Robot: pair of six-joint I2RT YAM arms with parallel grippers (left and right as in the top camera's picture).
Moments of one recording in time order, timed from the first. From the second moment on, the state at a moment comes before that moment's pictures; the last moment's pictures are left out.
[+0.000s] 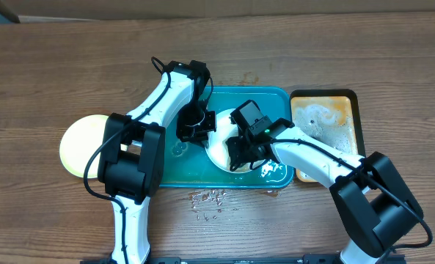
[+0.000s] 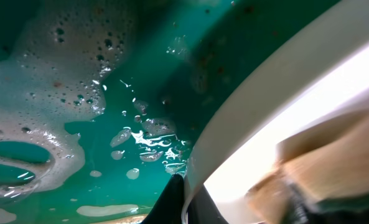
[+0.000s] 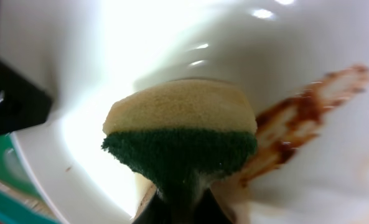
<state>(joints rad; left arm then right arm) -0.33 2.19 1.66 -1.28 0.30 -0.37 0.64 1.84 1.10 -0.51 -0.18 0.48</state>
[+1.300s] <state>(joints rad) -0.33 2.19 1.66 -1.30 0.26 -0.39 0.59 1.87 1.19 -0.39 0.01 0.13</state>
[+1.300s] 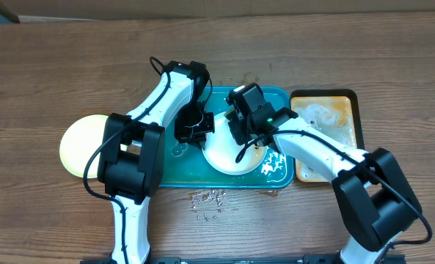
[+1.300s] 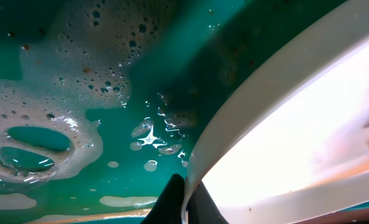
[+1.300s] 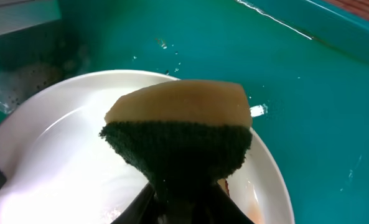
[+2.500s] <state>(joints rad) -0.34 2.19 1.66 -1.31 0.24 -0.39 0.57 1.92 1.22 -0.72 -0.06 0.34</state>
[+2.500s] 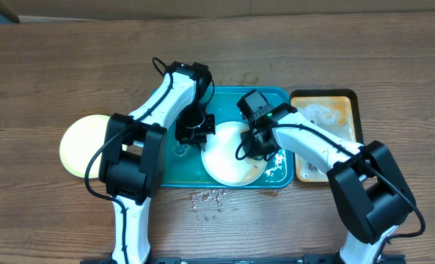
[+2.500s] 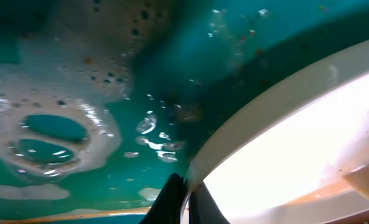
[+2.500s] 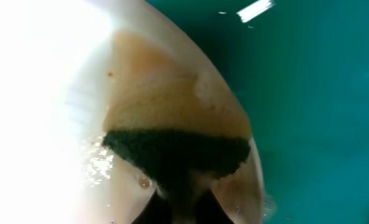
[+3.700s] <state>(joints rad) -0.33 2.19 1.66 -1.30 0.25 -0.41 0.56 1.91 1.19 -0.41 -0.17 0.41</state>
